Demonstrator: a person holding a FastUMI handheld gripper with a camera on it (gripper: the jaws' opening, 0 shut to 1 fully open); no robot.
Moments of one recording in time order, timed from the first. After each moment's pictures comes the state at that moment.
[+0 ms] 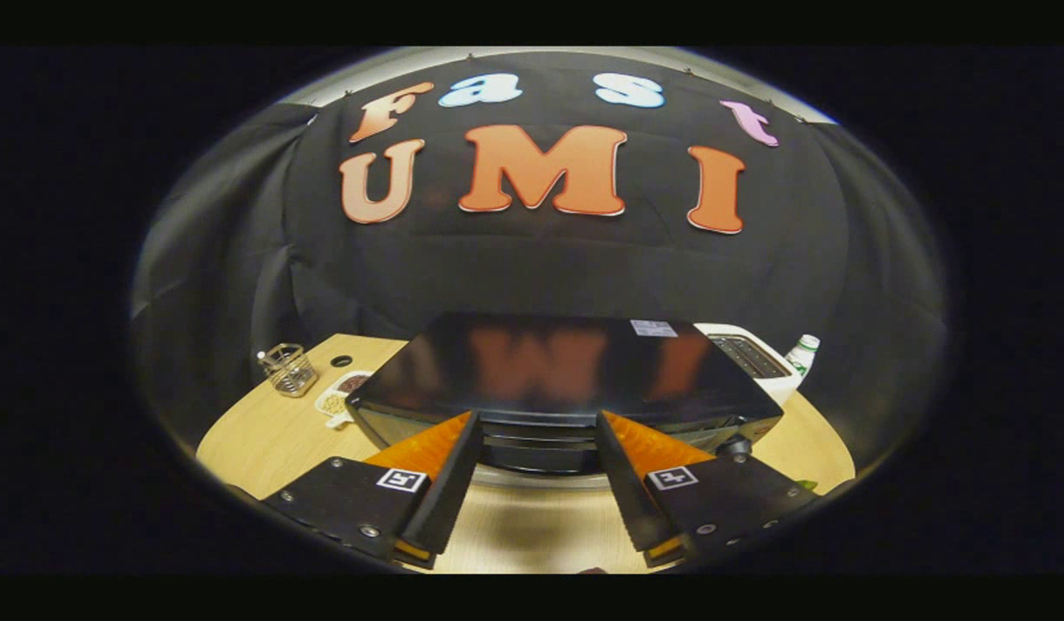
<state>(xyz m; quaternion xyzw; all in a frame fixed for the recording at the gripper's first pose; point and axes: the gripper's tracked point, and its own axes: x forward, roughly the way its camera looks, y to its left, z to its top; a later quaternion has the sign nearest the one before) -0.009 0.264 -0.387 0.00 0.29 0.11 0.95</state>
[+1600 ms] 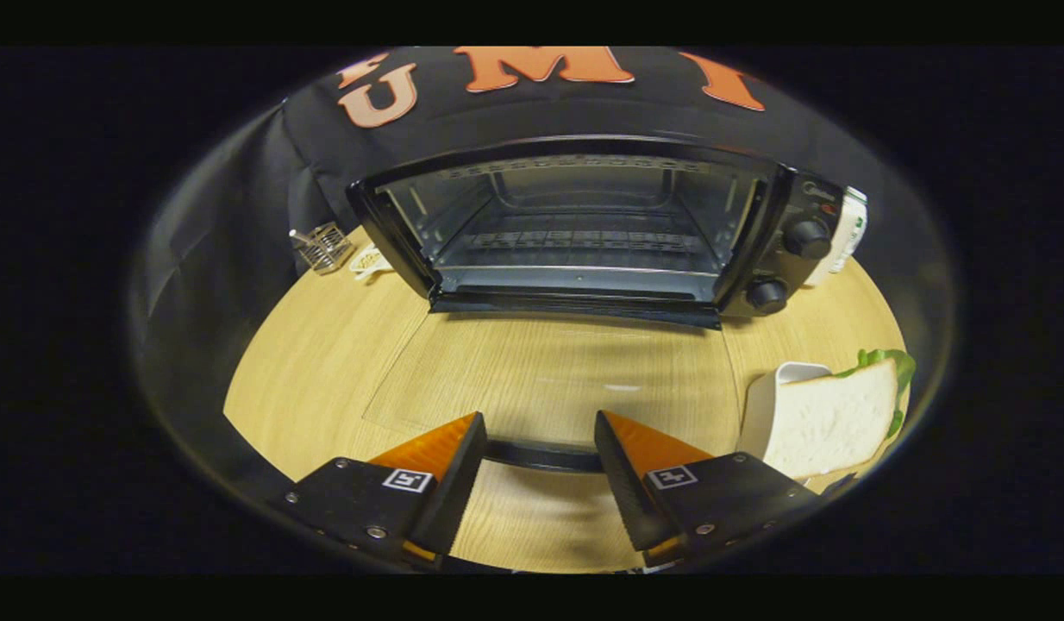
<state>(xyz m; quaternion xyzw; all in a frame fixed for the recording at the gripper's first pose) -0.157 0.238 -0.502 0.05 0.53 0.18 0.83</state>
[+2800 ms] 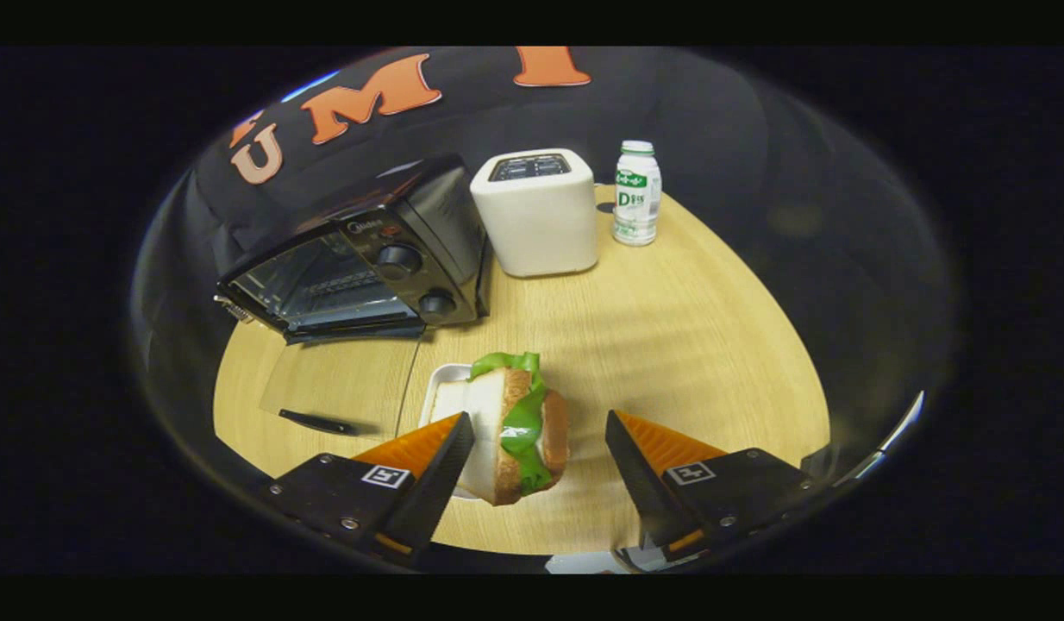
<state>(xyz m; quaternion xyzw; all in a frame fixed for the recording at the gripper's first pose) -0.130 -0.006 -0.510 0.09 0.56 0.09 0.82</state>
